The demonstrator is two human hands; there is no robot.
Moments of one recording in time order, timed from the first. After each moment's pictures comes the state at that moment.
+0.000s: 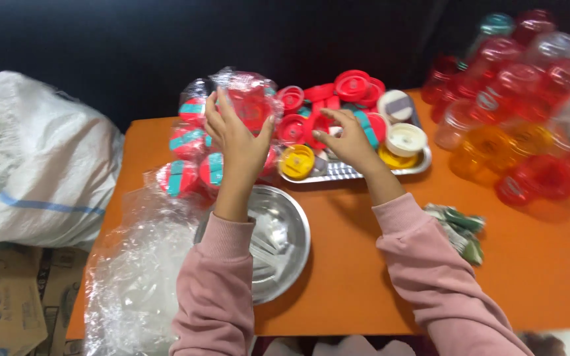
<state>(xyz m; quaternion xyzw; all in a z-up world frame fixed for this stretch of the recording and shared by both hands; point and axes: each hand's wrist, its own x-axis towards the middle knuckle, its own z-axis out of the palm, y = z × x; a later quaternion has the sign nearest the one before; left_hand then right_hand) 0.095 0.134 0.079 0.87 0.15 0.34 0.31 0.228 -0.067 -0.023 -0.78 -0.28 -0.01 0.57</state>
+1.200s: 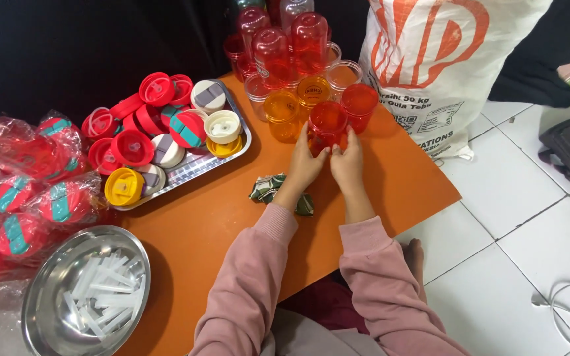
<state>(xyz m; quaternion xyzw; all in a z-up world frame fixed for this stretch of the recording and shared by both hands) 0.164 -0.310 -0.082 0.80 -0.13 0.00 0.58 0.149 -0.423 -0.114 -0.77 0.16 -0.17 0.60</state>
